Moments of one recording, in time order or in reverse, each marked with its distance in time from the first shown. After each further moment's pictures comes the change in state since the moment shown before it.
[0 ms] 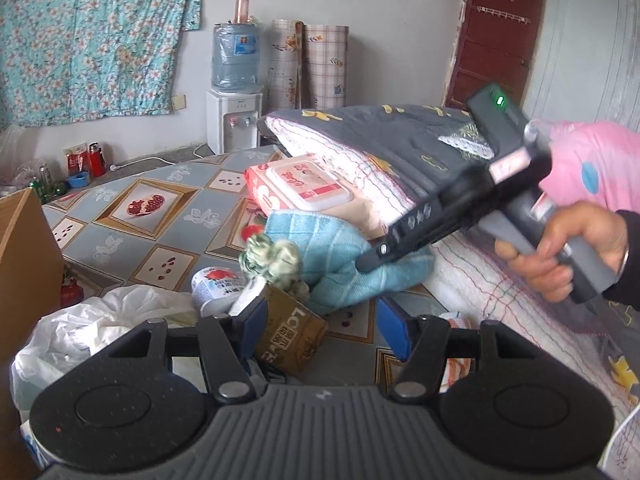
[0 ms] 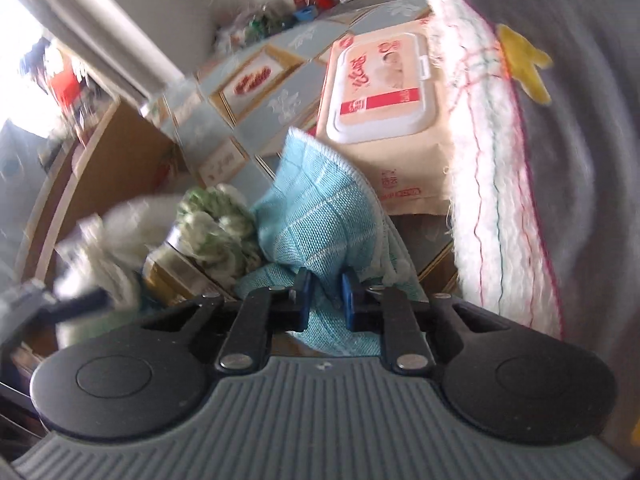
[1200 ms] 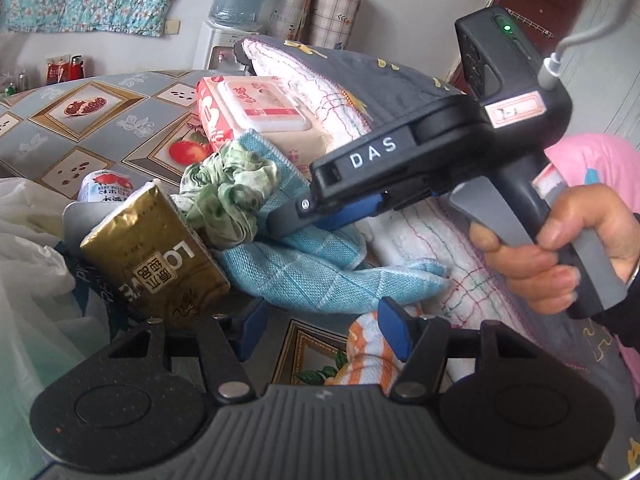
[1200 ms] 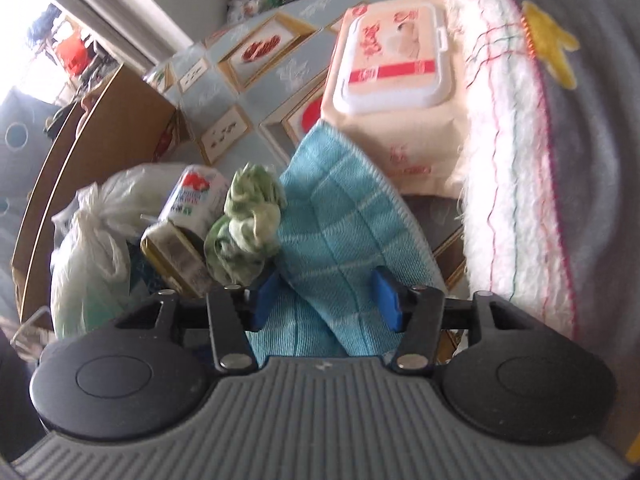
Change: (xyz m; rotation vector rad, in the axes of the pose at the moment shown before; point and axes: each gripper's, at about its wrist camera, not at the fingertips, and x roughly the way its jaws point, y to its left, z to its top) left arm 0.076 -0.034 -0.025 -0.209 0.119 -0.112; right arm 0.021 0.003 0.002 -0.112 0.119 -0.004
